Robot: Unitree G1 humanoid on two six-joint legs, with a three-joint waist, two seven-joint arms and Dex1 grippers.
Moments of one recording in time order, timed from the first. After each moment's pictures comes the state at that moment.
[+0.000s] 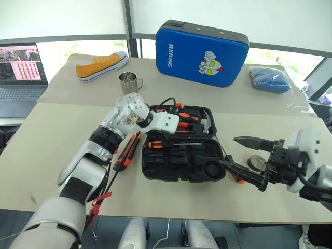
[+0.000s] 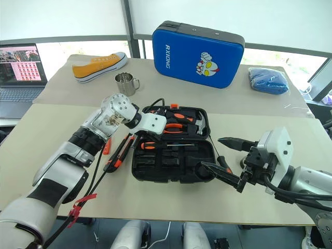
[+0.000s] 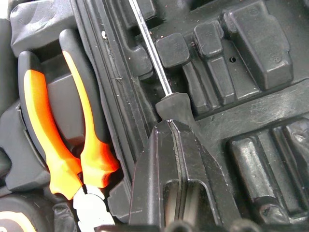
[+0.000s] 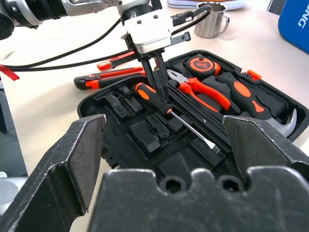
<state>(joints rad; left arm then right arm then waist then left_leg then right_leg) -1.10 0.40 -0.52 0.64 0.27 -0.06 -1.43 0.17 -0.90 -0.50 -0.78 0.96 0.67 0.70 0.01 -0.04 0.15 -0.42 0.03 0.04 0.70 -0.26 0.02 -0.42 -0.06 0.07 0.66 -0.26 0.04</state>
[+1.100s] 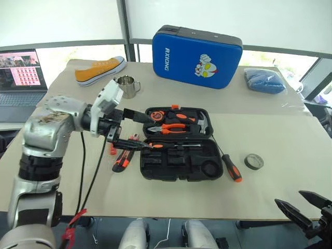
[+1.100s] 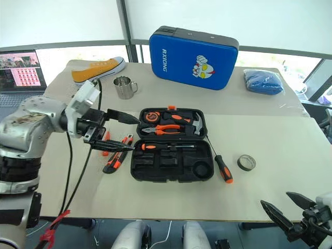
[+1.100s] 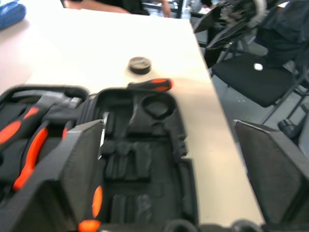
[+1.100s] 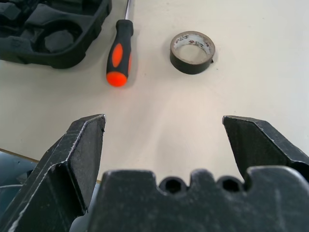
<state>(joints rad) -0.72 0.76 0.00 -0.17 -0.51 0.76 -1.52 0.78 -0.59 -0.84 -0.71 0.71 0.61 0.74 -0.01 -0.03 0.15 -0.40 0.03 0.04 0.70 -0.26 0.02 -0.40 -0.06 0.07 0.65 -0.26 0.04</state>
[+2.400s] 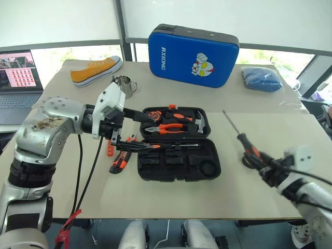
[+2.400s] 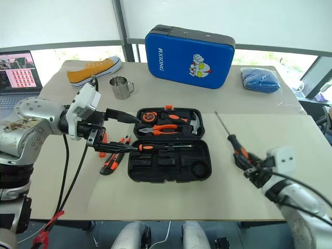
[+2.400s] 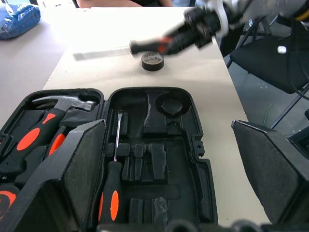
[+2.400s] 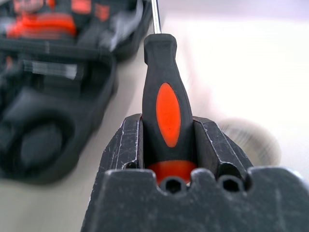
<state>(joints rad) -0.67 0.83 -0.04 -0.23 -0.55 0.69 -1.36 0.14 -0.65 -0.46 -0.56 0.67 0.69 0.50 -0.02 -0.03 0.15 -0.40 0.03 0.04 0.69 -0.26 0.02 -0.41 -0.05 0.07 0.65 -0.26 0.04</state>
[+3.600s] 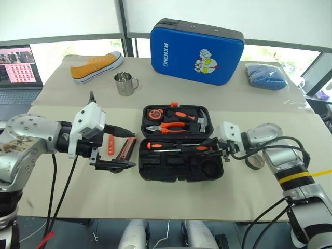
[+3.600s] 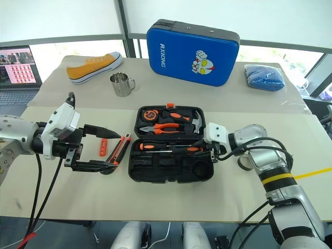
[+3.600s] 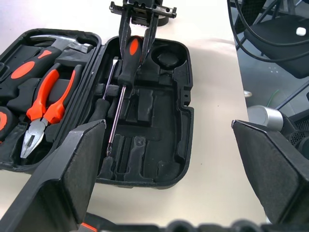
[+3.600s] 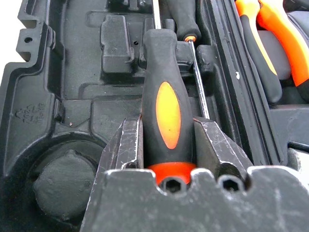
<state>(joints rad) -0.41 1.04 0.12 -0.42 -0.67 0.72 -1.30 -0.62 -0.71 0.26 0.31 0.15 0.00 1.34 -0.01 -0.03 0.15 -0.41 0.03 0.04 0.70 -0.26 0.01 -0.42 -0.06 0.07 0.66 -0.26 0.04</state>
